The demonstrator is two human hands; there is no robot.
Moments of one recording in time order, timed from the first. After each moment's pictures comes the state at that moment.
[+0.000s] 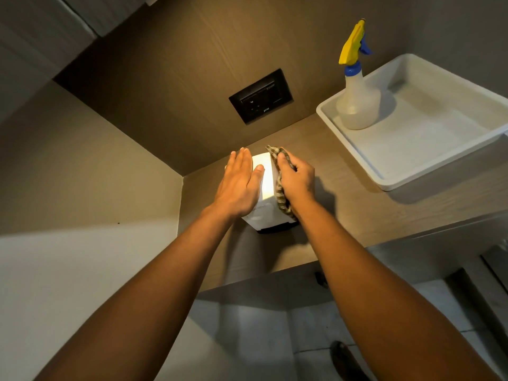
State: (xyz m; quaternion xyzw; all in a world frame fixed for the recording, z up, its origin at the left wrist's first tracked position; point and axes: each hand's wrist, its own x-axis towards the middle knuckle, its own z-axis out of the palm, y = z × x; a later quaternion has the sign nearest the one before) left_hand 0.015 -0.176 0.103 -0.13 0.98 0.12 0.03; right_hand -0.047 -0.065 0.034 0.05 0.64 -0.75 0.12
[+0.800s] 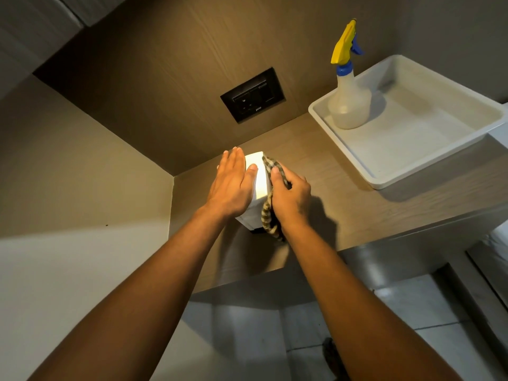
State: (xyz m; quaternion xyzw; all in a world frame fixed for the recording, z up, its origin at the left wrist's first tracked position) left_hand 0.014 -0.179 0.099 -0.13 0.98 0.11 0.03; right_hand -0.005 -0.061 0.034 0.10 0.66 -0.74 0.05
